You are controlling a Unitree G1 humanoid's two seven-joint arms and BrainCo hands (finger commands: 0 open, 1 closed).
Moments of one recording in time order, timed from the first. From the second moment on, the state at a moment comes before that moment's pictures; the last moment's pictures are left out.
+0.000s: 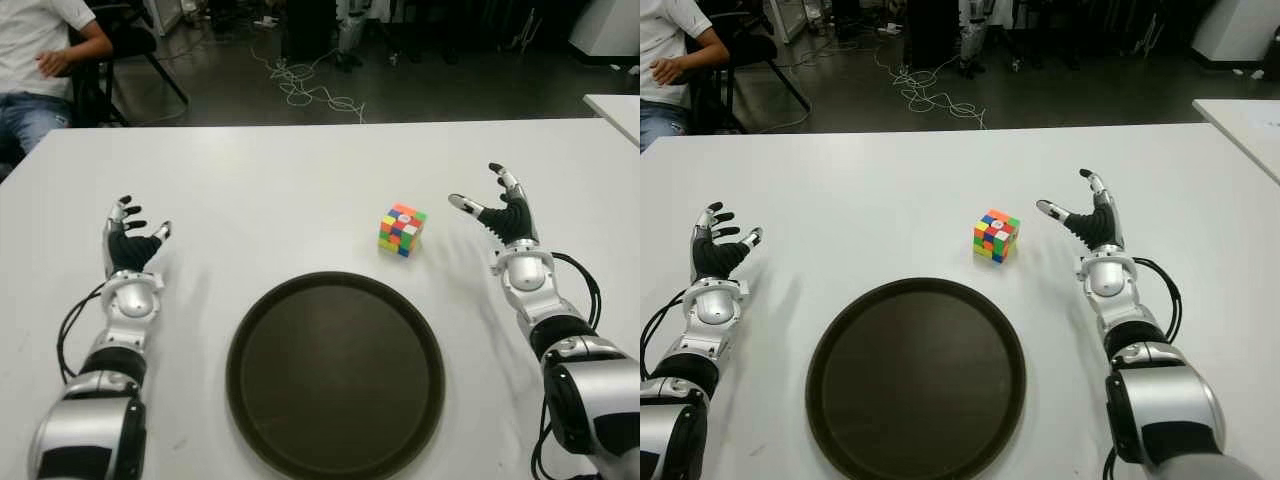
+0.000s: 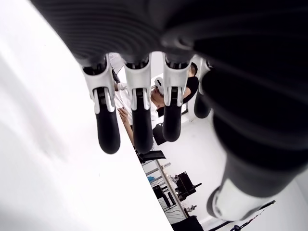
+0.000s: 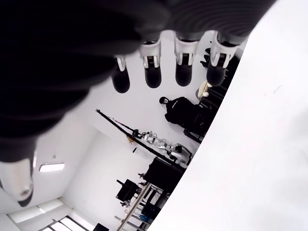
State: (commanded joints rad) left arm -0.57 0.29 0.09 1.15 0.17 -0.39 0.43; right arm -0.72 -0.27 0.00 1.26 -0.23 -0.52 -0.30
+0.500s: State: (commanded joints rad) left arm -0.57 0.29 0.10 1.15 0.16 -0.40 0.43; right arm -0.72 -0.27 -0.02 1.27 -0.21 -0.52 -0.27
